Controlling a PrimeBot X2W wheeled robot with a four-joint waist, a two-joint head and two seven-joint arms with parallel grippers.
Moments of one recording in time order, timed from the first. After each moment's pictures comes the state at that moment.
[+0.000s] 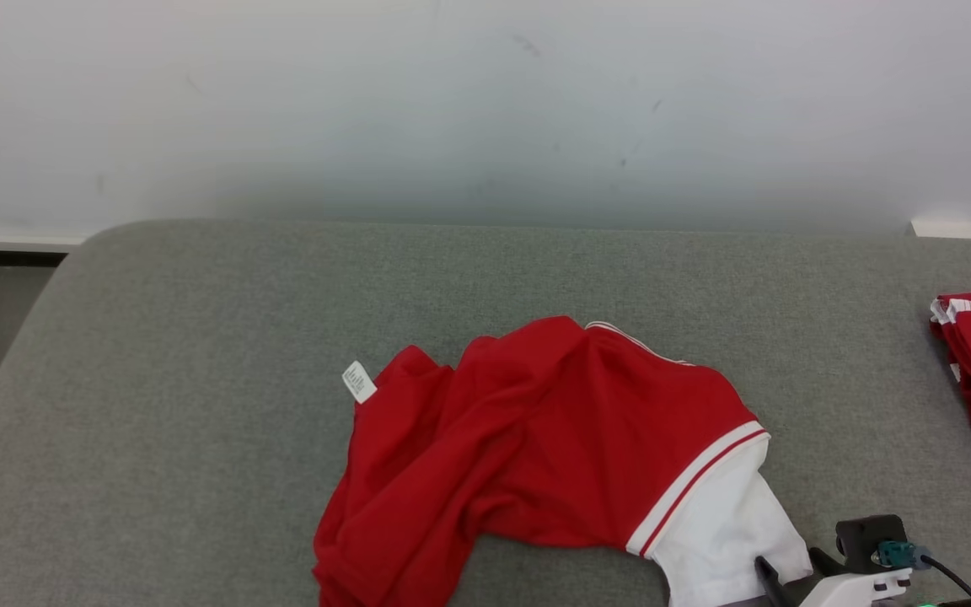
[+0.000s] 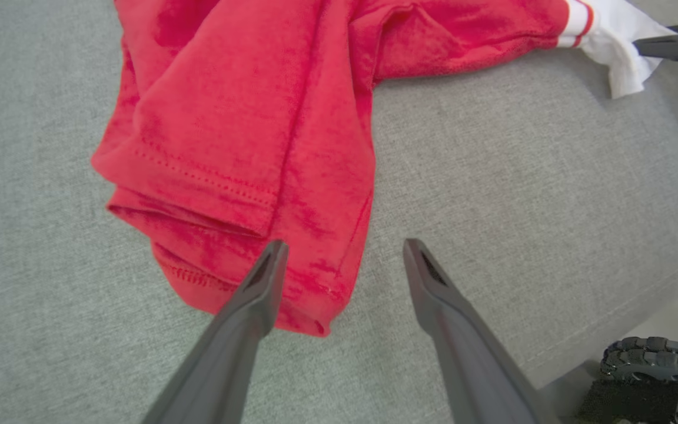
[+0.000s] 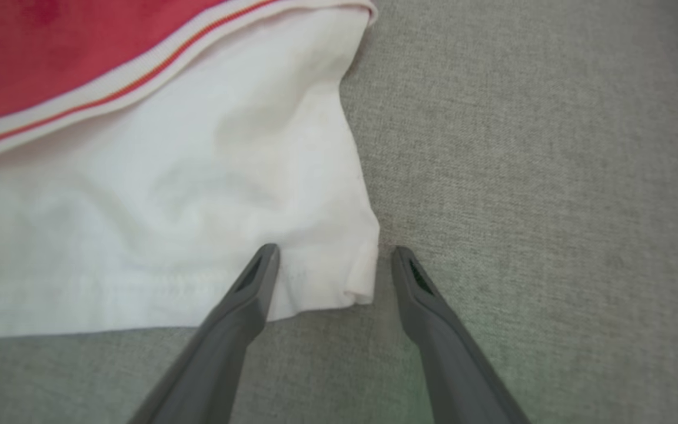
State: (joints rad) left arm 0.11 0.18 -0.33 0.10 -0.09 -0.10 0.18; right arm -0.15 -0.12 0.15 0.49 0.25 0.13 0.27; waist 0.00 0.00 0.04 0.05
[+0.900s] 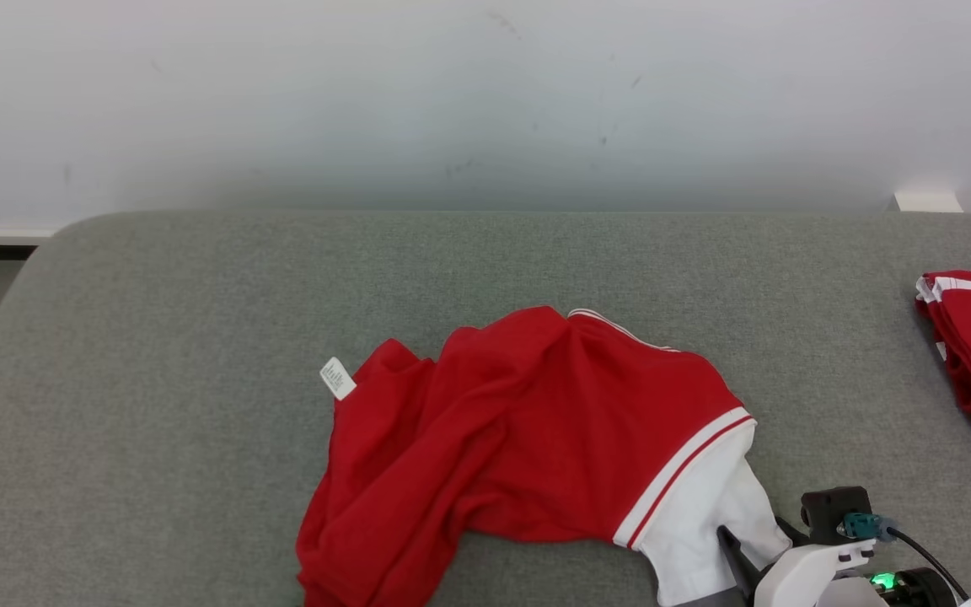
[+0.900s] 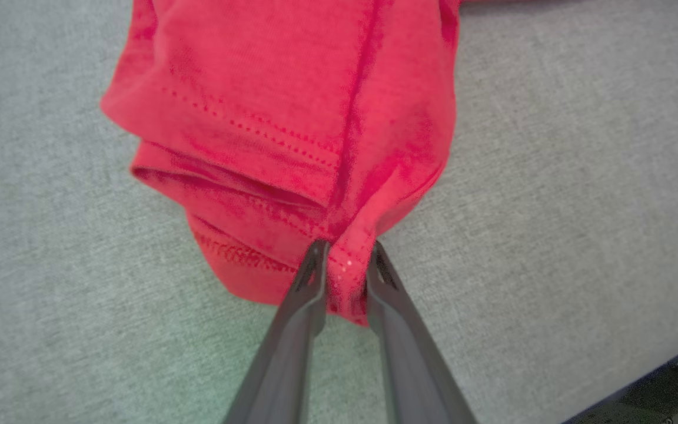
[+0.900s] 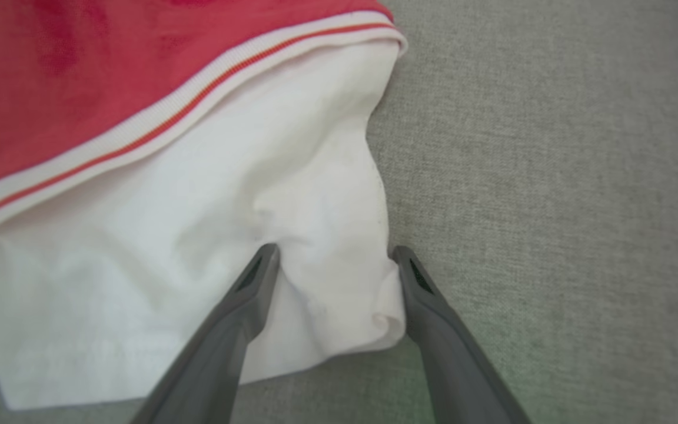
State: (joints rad) left arm 0.04 0.22 -0.34 0.26 -0.08 -0.08 0.15; right arm -0.24 -0.10 0.24 0.57 0.32 0.13 0.22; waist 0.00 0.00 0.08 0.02
